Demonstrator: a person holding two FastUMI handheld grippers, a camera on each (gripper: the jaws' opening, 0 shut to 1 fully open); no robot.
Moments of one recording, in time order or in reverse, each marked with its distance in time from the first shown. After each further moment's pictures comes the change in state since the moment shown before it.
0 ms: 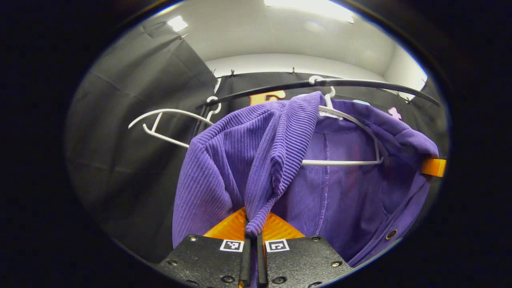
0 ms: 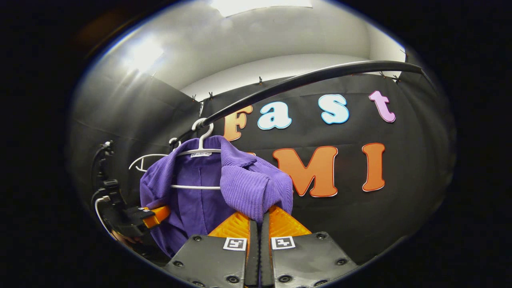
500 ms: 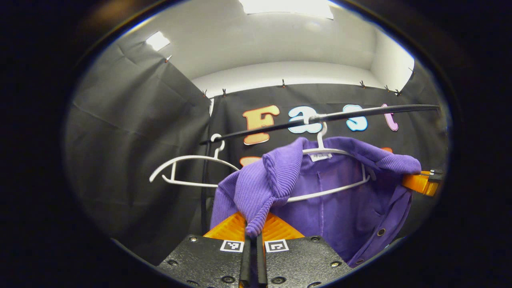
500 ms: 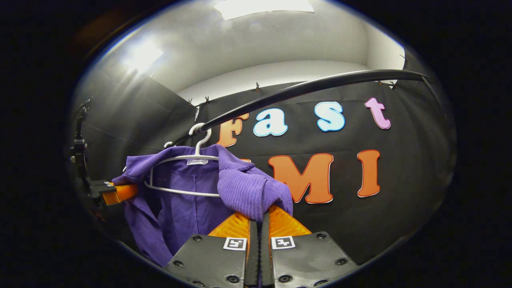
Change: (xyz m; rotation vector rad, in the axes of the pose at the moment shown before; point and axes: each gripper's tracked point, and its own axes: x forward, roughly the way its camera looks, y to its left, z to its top) left arm -0.029 0.042 0.109 0.142 -0.104 0.054; right arm 0.001 -0.003 0.016 -0.010 -0.078 -0.065
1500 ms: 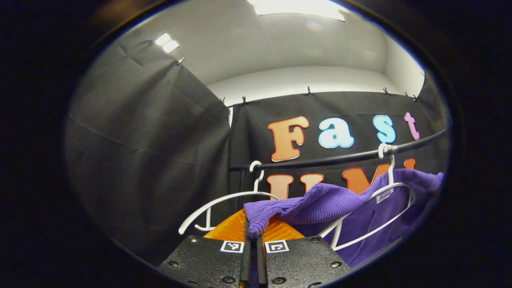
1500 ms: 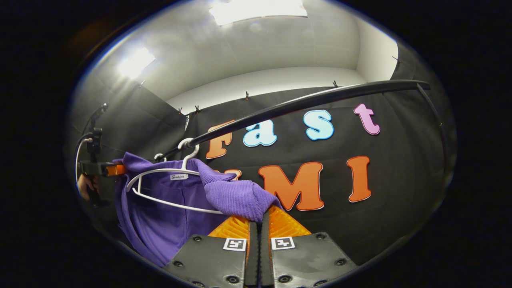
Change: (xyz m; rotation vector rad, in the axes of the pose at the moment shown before) left arm 0.097 0.104 -0.009 -0.075 0.082 0.075; right arm 0.004 -0.007 0.019 0.019 -0.027 -0.028
